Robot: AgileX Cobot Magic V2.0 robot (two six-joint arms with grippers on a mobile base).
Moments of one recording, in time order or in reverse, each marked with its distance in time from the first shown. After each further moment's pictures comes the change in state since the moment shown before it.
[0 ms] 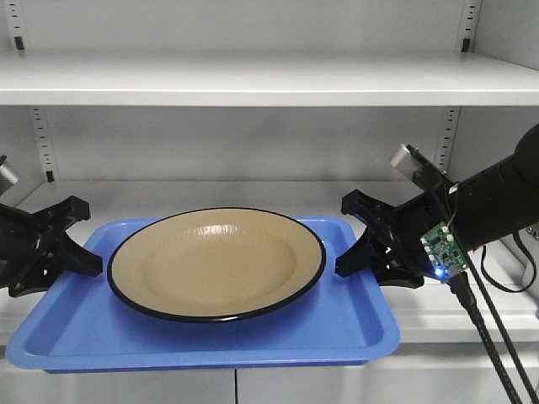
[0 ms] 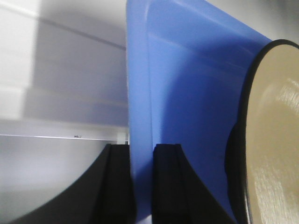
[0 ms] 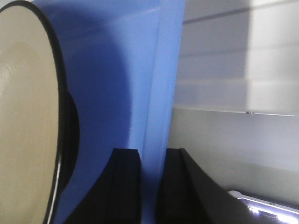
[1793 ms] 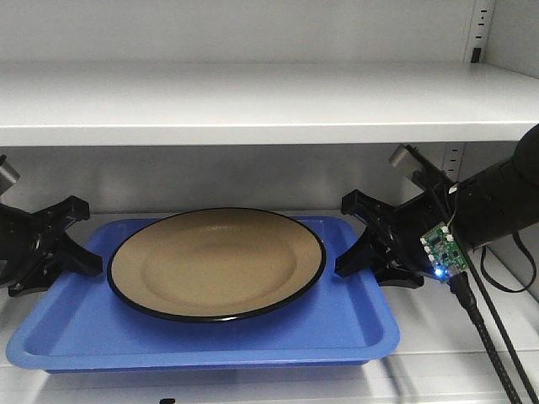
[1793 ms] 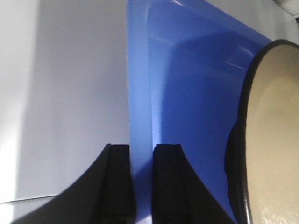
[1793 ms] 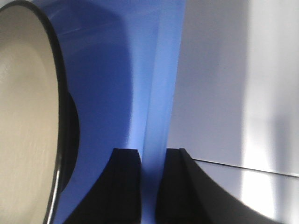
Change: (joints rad) left arm 0.000 0.000 0.000 0.000 0.000 0.000; right arm 0.000 0.000 0.000 0.000 0.000 0.000
